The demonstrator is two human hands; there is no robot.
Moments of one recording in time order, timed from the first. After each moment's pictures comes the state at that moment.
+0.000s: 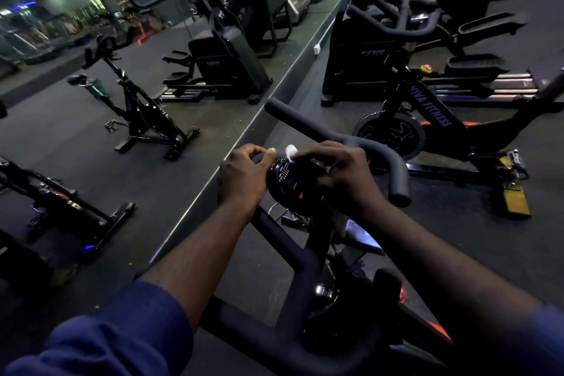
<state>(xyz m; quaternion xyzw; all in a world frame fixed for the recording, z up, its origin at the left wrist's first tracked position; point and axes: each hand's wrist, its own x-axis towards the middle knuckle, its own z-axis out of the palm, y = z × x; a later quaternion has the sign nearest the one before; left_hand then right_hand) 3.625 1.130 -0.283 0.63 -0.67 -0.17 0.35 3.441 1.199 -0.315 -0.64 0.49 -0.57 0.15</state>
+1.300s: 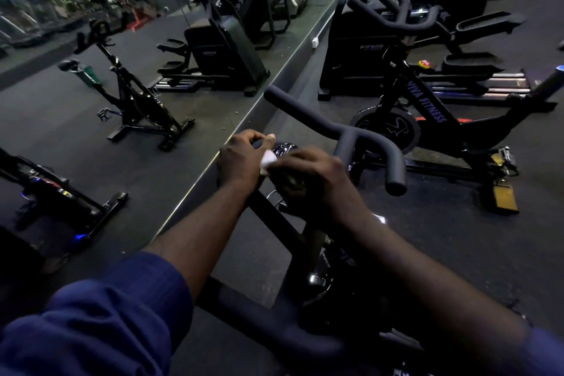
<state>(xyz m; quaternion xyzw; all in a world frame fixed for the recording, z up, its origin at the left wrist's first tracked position) 3.627 1.129 -0.279 0.62 -0.69 -0.16 0.33 3.489 1.236 -0.299 -0.71 0.46 -0.53 0.00</state>
